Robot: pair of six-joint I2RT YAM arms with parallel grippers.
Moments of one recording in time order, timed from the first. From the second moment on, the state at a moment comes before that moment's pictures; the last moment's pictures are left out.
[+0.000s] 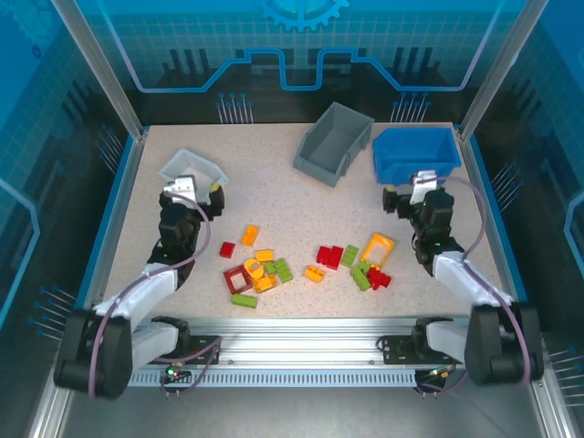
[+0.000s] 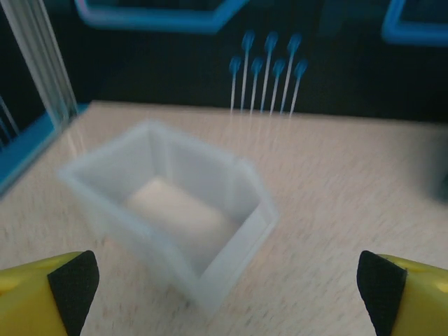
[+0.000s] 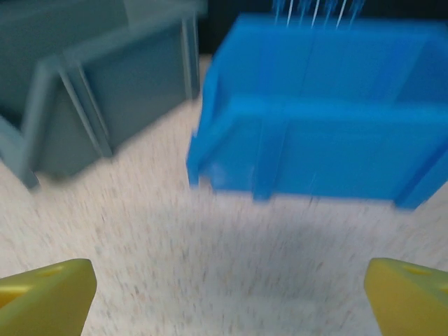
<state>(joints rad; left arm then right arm) -0.15 1.05 0.46 0.48 -0.26 -0.08 0.05 1.10 0.57 0.27 0.06 -0.01</state>
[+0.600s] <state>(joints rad) 0.14 1.67 1.46 -0.84 -0.11 -0.64 0.07 1.22 1.35 -0.63 -0.18 0.34</state>
